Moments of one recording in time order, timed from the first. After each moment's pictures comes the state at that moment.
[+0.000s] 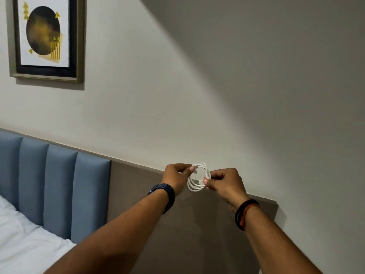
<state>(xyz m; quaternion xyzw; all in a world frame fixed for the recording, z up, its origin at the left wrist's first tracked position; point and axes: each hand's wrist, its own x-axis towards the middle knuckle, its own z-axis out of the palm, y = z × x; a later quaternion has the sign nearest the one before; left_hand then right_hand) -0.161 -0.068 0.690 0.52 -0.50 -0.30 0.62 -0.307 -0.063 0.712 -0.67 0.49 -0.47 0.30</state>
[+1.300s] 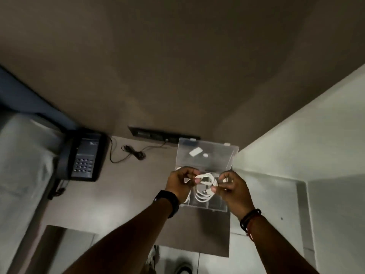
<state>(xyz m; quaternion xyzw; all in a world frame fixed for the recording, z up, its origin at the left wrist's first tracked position) -0.262 -0.089 0.048 0.63 -0.36 -0.59 0.35 -0.436 -0.089 0.061 -0.49 0.66 -0.25 0.51</state>
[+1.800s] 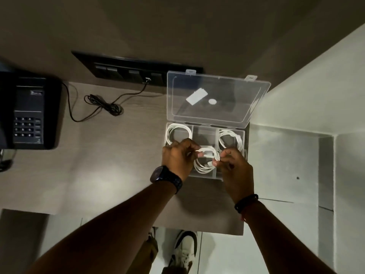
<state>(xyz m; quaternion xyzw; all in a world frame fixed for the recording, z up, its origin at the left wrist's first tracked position) -0.281 -0.073 -0.141 0.68 -0.57 -0.37 0.27 -0.442 -0.055 -0.123 -0.54 0.71 -0.26 0.37</state>
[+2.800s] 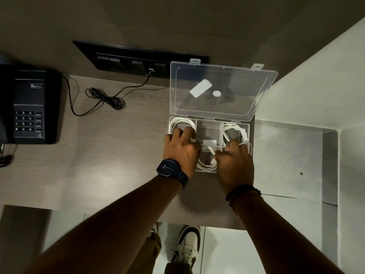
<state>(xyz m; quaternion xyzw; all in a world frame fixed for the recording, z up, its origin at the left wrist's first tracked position) -0.278 -0.077 -0.124 0.65 -0.74 -0.15 0.03 -0.423 -0.056 -0.134 -0.70 0.70 -0.07 0.11</state>
